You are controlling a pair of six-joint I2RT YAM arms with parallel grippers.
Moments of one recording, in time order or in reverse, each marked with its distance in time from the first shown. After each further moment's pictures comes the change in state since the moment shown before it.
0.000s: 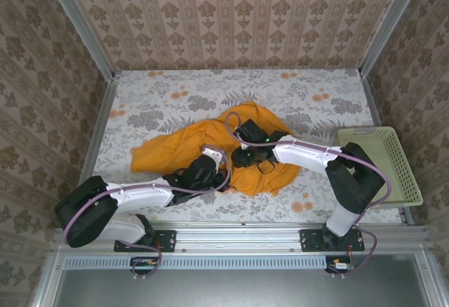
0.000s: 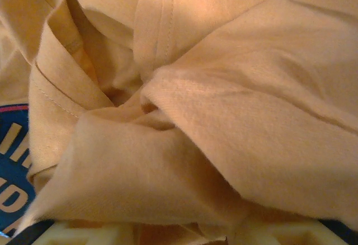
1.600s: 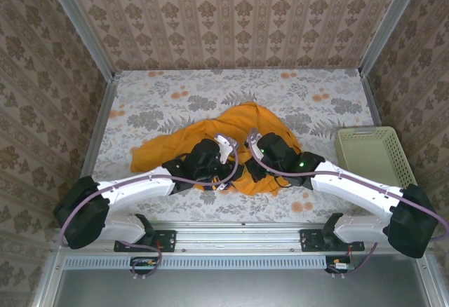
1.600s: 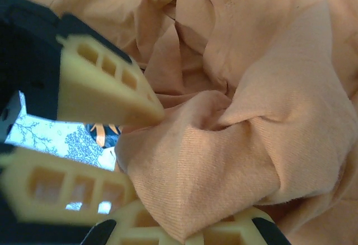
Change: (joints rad) left arm 0.039 -0.002 0.215 -0.179 0.142 0.279; right arm 0.100 -0.493 -0.257 0.055 0.034 -0.129
